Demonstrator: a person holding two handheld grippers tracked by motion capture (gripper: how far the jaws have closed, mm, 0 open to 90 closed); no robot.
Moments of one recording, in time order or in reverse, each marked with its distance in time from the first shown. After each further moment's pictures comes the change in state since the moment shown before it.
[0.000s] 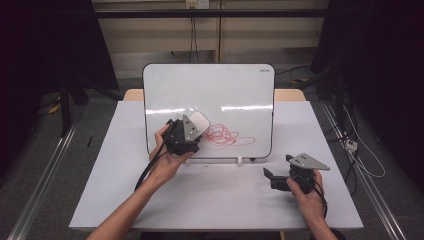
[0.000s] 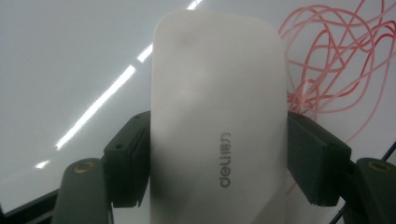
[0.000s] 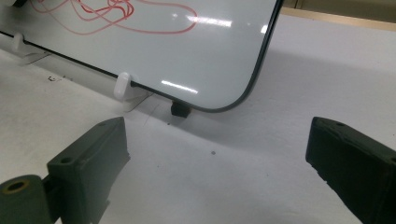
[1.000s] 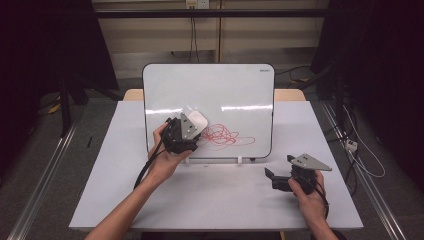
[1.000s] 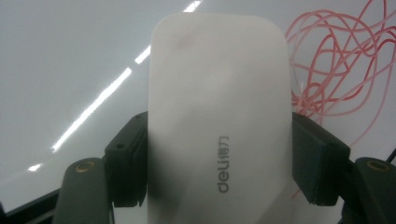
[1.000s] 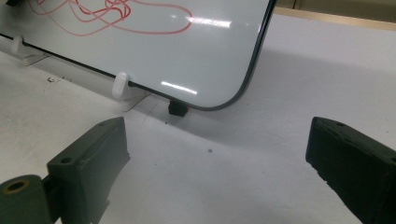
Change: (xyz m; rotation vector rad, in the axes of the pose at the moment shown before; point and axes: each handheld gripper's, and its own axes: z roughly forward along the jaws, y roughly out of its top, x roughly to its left) left arm 0.008 -0.002 0.001 -0.010 -0.014 0.007; right arm -0.002 -0.001 -0.003 -0.007 -0.006 0.007
